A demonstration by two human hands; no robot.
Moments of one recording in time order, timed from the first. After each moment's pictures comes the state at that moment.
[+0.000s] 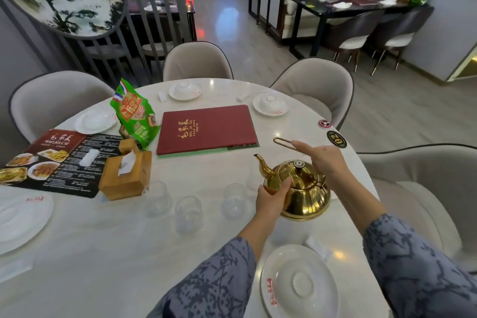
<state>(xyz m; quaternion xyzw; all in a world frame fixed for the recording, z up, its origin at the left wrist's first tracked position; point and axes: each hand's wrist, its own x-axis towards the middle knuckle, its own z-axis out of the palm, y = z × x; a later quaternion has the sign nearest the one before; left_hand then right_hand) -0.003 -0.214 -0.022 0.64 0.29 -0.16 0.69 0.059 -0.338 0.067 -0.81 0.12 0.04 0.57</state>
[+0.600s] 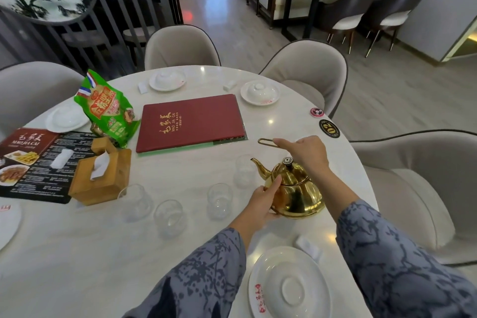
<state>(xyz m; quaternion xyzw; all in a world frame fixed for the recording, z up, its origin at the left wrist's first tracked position) 0.038 -0.227 -0.063 0.54 0.28 -0.28 0.74 0.108 -0.333 0.031 -0.89 0.16 0.04 0.43</state>
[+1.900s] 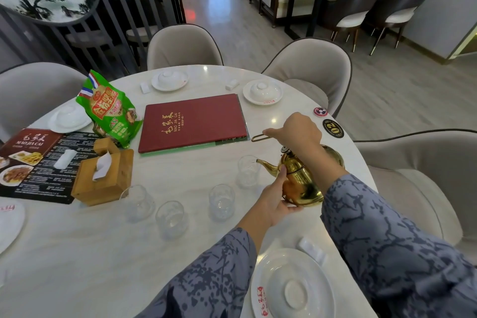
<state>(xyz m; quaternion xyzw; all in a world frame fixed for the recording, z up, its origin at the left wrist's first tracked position) 0.043 -0.247 -0.029 0.40 0.30 -0.29 0.82 0.134 -0.303 0.069 -0.97 0.09 0.03 0.23</state>
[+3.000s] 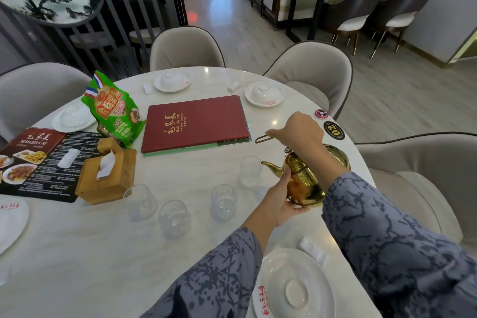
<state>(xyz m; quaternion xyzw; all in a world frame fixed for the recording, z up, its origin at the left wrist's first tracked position) 0.043 -0.251 -0.032 0.37 0.30 -0.29 0.83 0.129 -0.299 0.077 -0.97 0.07 0.02 0.21</state>
